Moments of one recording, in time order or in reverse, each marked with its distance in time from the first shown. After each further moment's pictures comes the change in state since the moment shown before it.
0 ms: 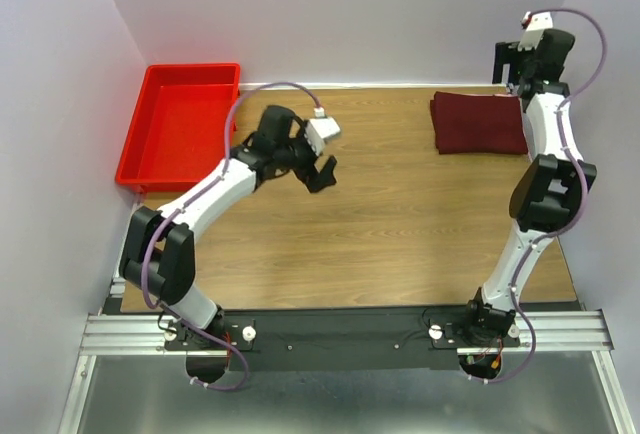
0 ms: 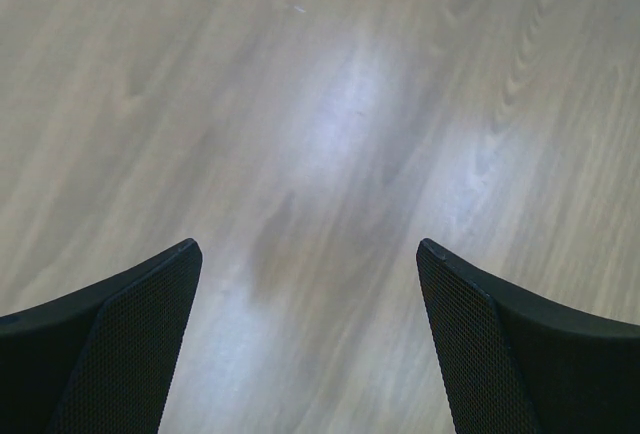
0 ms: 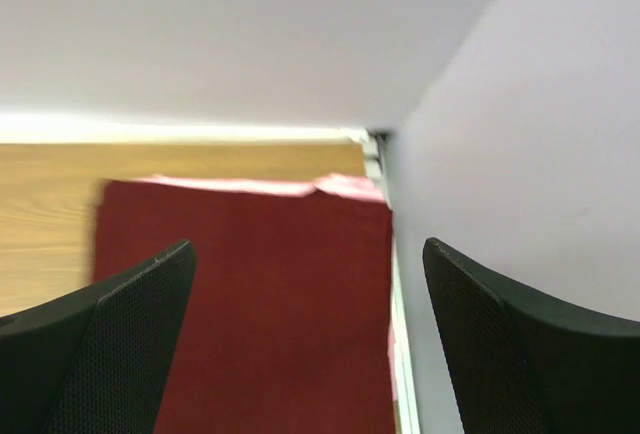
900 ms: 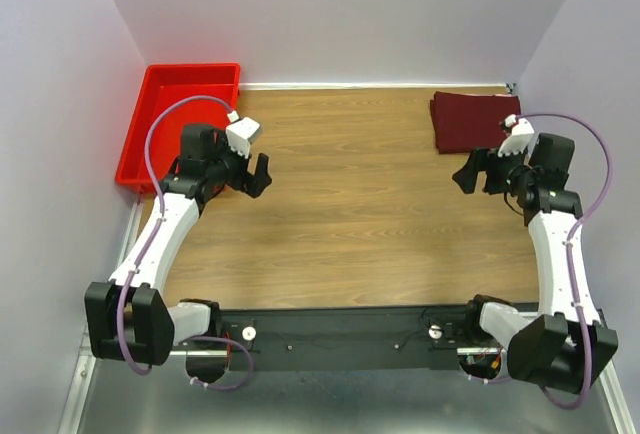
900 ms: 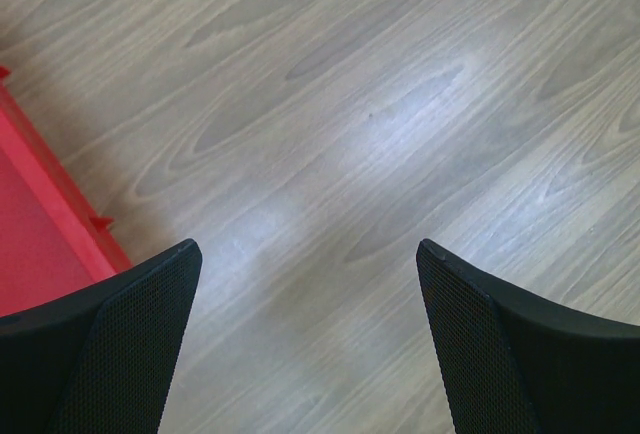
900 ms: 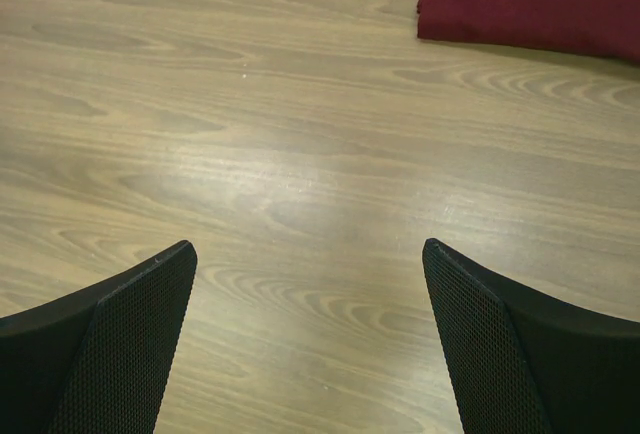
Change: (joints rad) left arm 0.387 -0.354 -0.223 -0.121 -0.069 -0.074; right arm 0.001 -1.046 -1.019 -0.330 -0.444 0.133
